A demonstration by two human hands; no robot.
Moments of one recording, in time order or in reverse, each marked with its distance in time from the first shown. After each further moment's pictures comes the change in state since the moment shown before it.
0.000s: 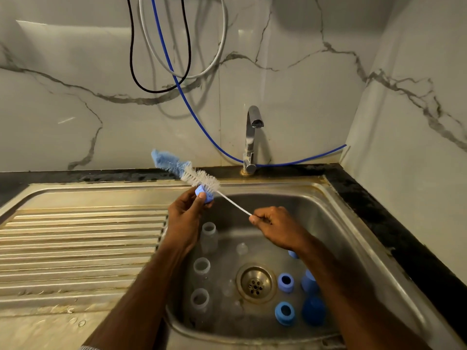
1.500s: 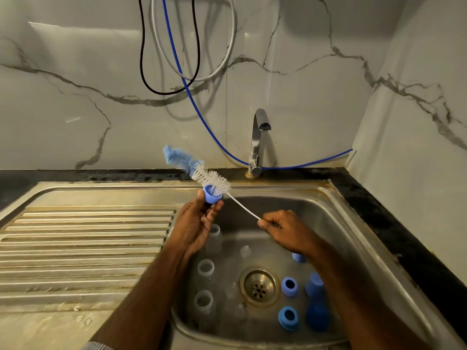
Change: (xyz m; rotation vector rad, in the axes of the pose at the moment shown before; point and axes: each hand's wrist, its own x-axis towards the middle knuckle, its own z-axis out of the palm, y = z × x) left_hand 0.000 0.006 0.002 -0.437 0.011 -0.270; right_hand -0.002 0.007 -0.006 -0.025 -0.022 -0.002
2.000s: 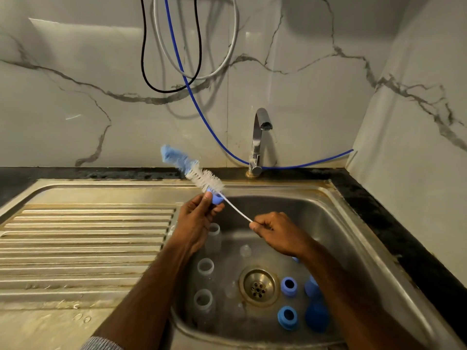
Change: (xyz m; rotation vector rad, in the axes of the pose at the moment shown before) left_hand 0.006 -0.006 -0.006 0.229 -0.092 0.115; right_hand 0.001 -0.017 0.010 0.006 -0.033 -0.007
